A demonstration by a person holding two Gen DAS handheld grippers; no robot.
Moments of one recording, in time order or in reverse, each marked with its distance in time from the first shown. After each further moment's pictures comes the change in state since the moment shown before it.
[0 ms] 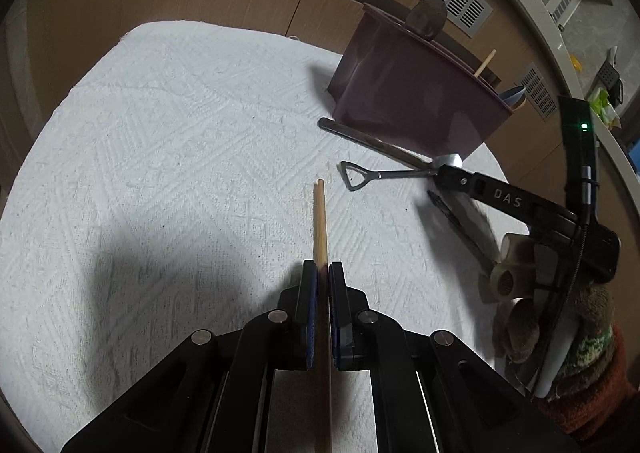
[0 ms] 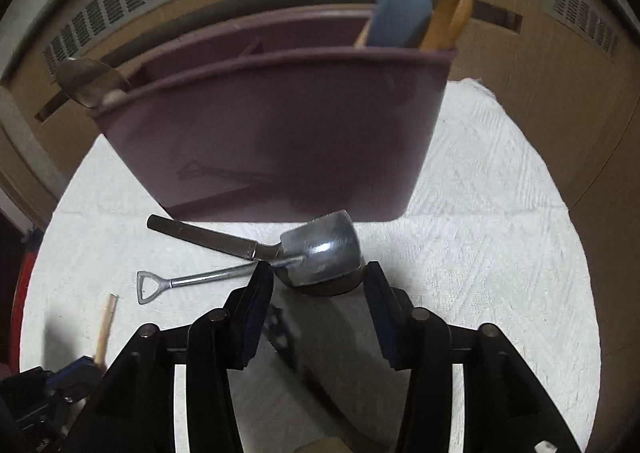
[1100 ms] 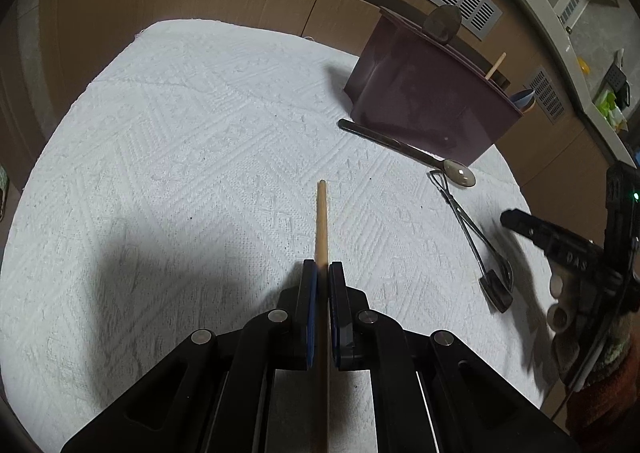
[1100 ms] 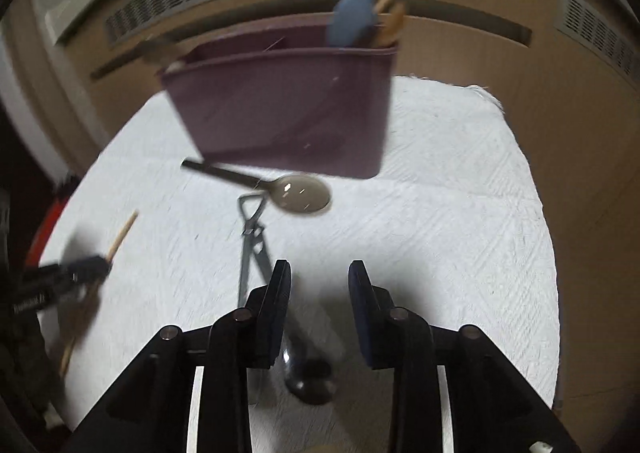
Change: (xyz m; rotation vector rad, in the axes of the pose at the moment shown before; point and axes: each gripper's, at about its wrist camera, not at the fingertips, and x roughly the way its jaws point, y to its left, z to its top) left arm -0.006 0.009 -0.004 -0.010 0.001 0.035; right arm -0.041 -0.070 -0.038 -0.127 0.023 0.169
